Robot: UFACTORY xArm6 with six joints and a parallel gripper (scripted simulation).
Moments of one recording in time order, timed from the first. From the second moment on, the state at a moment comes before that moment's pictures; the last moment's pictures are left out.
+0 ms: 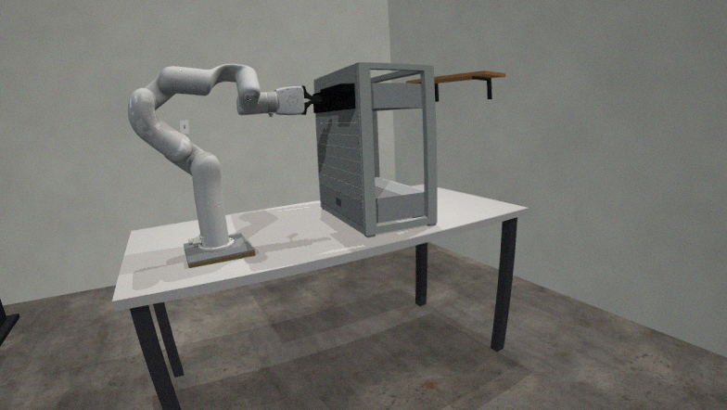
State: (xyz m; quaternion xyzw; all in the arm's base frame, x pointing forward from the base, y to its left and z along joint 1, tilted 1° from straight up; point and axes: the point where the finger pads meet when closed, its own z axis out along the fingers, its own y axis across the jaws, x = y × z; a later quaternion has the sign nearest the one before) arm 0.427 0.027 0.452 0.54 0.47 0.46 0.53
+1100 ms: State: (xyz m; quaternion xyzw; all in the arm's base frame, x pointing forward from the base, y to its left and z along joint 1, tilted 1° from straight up) arm 0.392 0.030 0.480 0.54 0.47 0.46 0.53
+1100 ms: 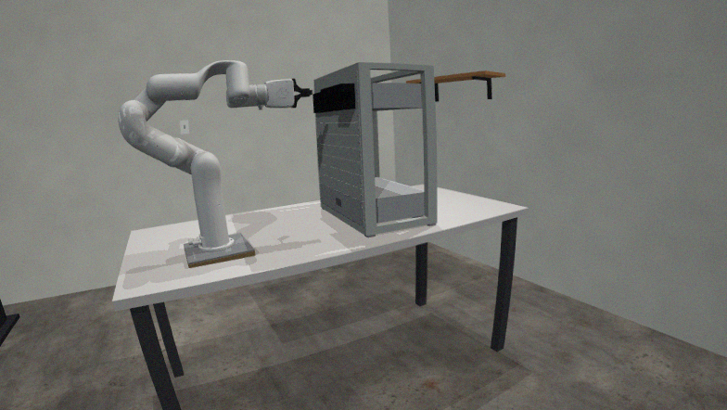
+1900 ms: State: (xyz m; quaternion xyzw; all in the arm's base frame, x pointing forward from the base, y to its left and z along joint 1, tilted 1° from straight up) arm 0.435 0.025 0.479 0.54 0.47 0.46 0.53
